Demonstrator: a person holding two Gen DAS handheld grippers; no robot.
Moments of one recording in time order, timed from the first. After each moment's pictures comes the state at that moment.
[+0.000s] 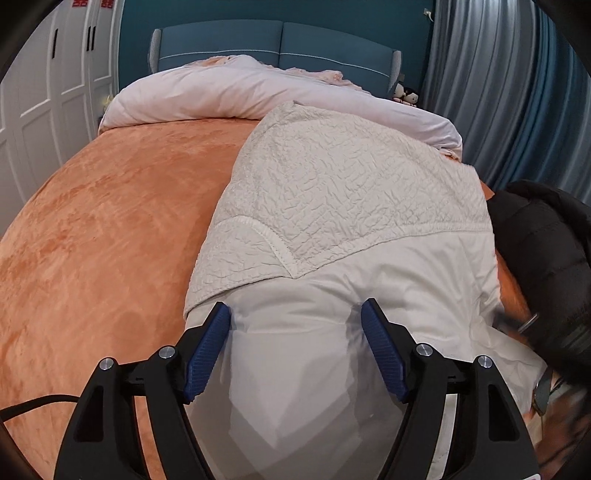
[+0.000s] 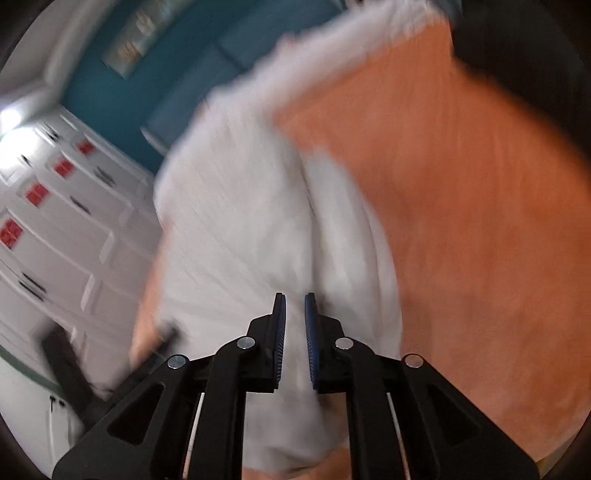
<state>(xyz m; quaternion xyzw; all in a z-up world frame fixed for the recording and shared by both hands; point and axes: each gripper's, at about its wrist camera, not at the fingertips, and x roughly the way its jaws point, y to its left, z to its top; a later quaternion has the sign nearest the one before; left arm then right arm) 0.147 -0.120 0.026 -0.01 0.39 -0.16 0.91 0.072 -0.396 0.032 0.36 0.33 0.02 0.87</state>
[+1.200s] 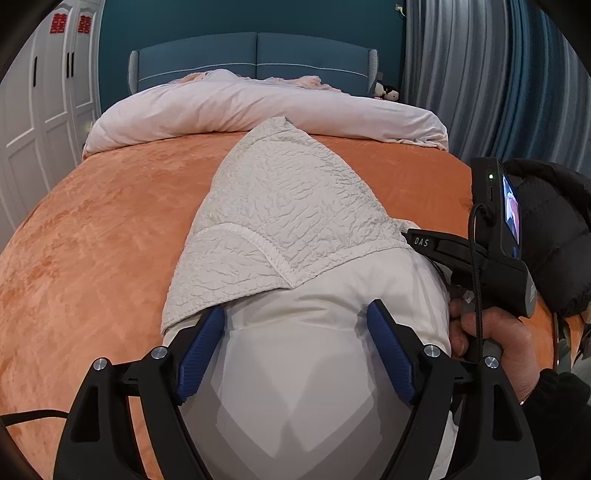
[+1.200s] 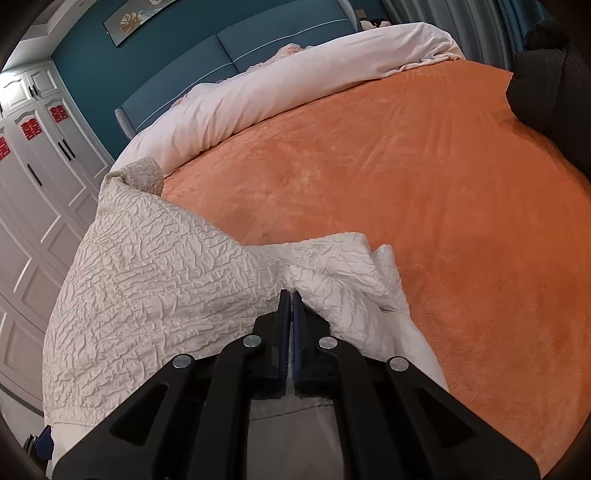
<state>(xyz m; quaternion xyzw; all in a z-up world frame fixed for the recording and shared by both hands) 0.150 -0.142 0.005 0.04 0.36 -0.18 0.92 0.208 -0.377 -0.045 0.24 0.36 -0.06 0.90</state>
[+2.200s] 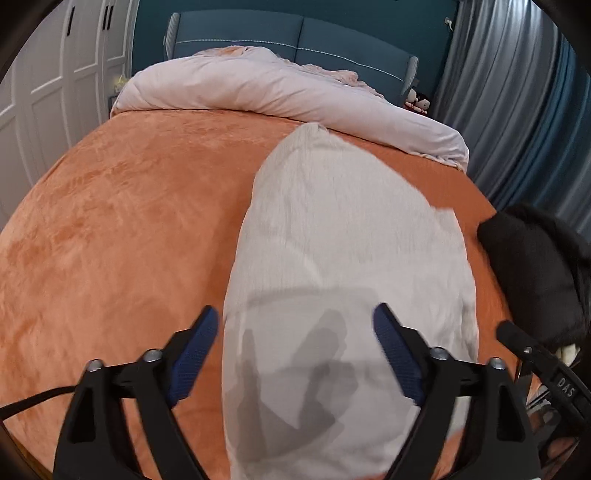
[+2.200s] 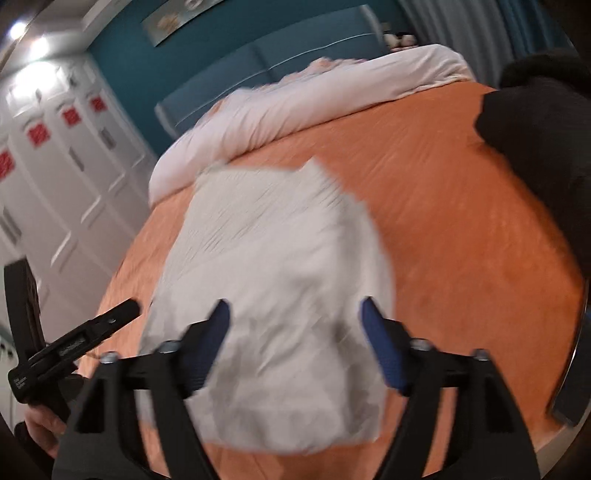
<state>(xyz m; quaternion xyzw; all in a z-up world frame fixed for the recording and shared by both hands) 0.156 -0.092 0.063 -0.05 0.42 -0.15 0.90 0.064 -0.368 0.054 0.24 0.35 -0.01 0.91</state>
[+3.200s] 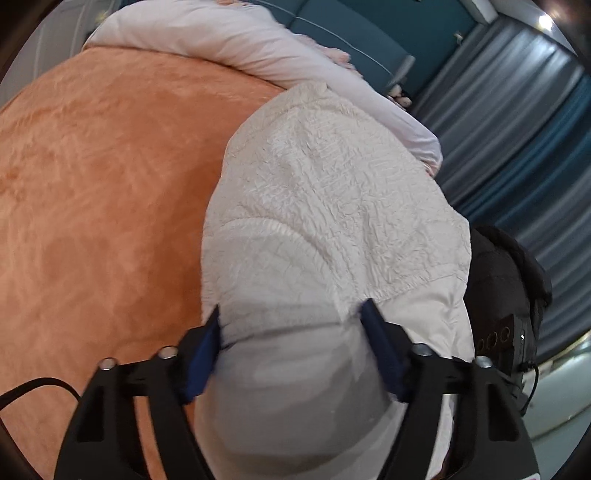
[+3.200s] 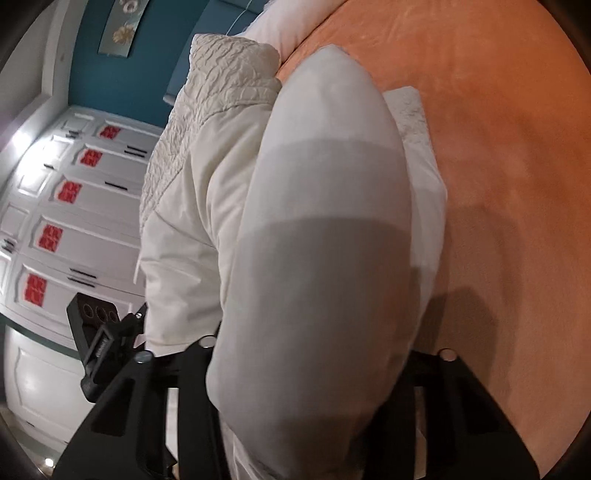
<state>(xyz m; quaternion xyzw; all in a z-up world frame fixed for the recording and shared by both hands) 0.197 -0.070 0.027 -0.15 0.47 -0.24 0.84 0.120 -0.386 -0.054 0.45 0.43 0.15 0.77</state>
